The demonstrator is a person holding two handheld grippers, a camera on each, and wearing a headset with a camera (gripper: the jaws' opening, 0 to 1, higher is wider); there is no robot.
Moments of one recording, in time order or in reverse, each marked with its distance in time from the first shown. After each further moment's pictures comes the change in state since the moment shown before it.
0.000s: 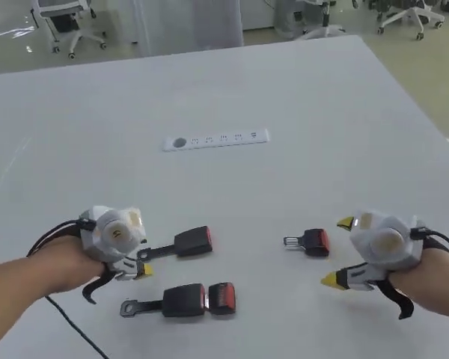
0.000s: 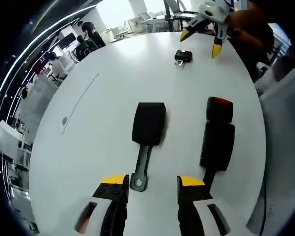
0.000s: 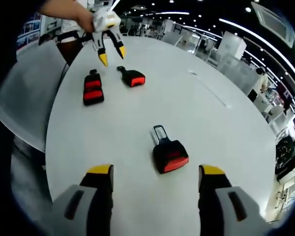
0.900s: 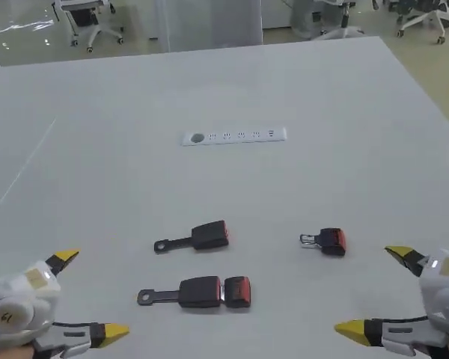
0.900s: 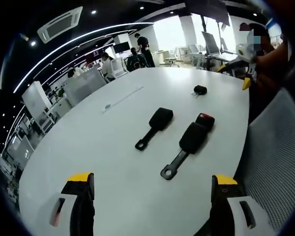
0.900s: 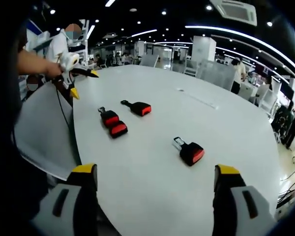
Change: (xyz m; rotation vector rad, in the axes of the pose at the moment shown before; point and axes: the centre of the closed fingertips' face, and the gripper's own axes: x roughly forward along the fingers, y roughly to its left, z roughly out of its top) left arm -0.107 -0.051 -0.051 -0.345 -0.247 0.246; right arm -0.066 0.060 0.026 0.280 -0.206 -0.069
